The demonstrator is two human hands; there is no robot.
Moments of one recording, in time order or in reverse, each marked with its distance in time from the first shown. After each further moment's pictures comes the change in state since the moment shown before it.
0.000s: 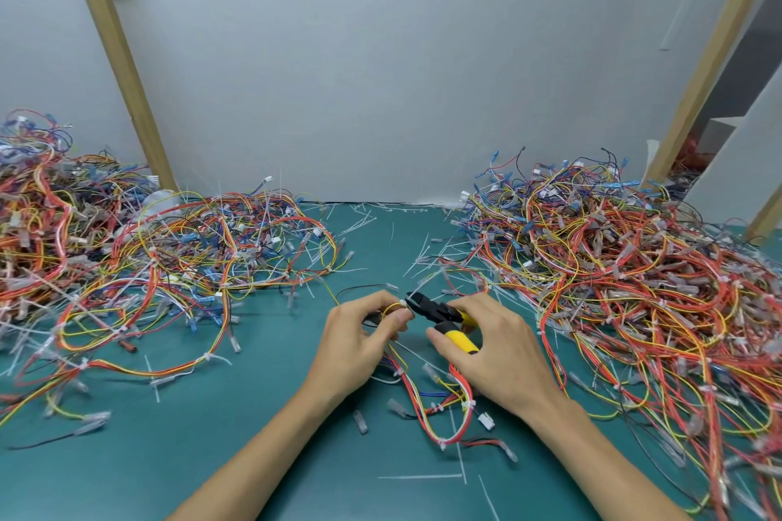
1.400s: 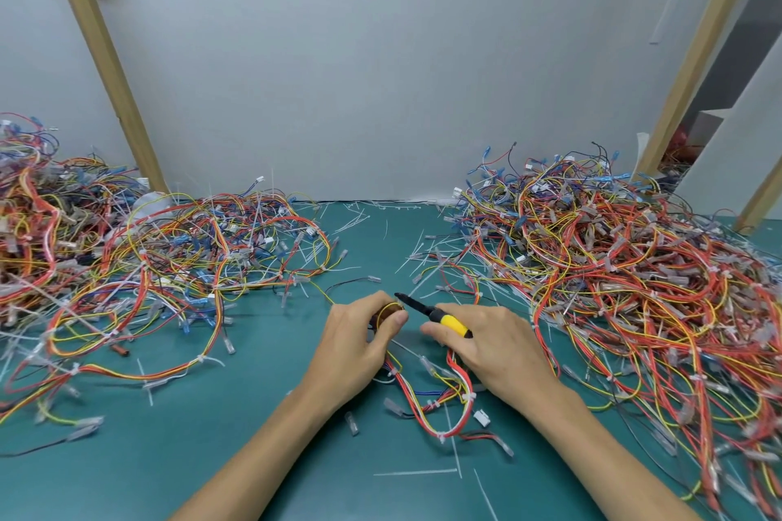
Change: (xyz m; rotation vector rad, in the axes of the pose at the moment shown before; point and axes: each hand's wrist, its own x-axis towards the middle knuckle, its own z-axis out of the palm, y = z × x) left_hand -0.002 -0.003 0.004 0.214 -0.019 0.076; right_hand 0.004 -0.001 -0.007 -0.158 -0.150 0.014
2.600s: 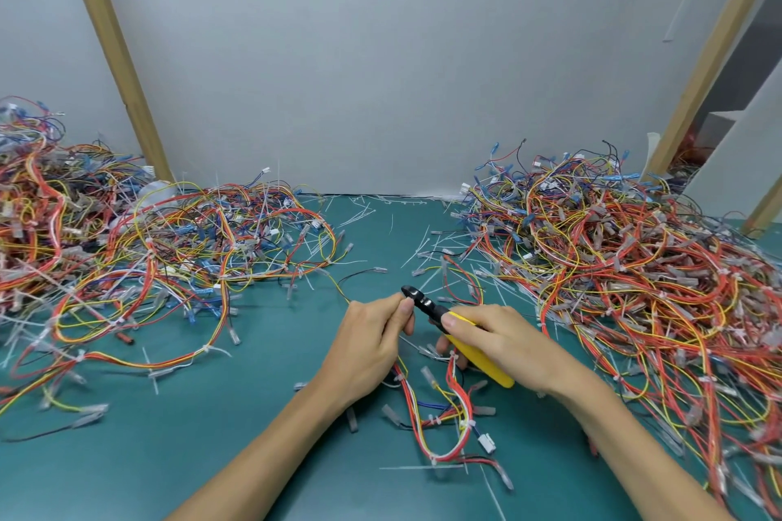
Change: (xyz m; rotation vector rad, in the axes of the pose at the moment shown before) left_hand -0.002 0.001 0.007 -0.051 -0.018 0.035; right_hand 0.004 -0.002 -0.022 0.438 -0.360 0.013
